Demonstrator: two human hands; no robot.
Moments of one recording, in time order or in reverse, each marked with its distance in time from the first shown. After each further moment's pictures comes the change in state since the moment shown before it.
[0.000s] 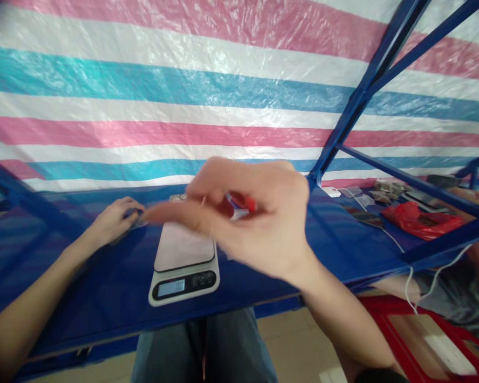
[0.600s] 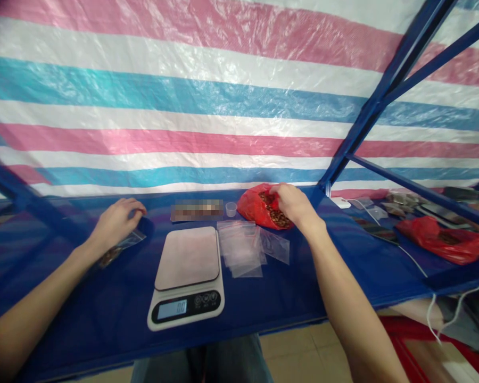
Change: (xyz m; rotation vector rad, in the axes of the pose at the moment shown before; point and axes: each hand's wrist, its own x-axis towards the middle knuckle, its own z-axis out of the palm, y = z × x) left_hand 0.013 0.018 -0.015 0.169 0.114 -0.070; right_hand 0.011 0.219 -0.025 -0.794 -0.390 0.314
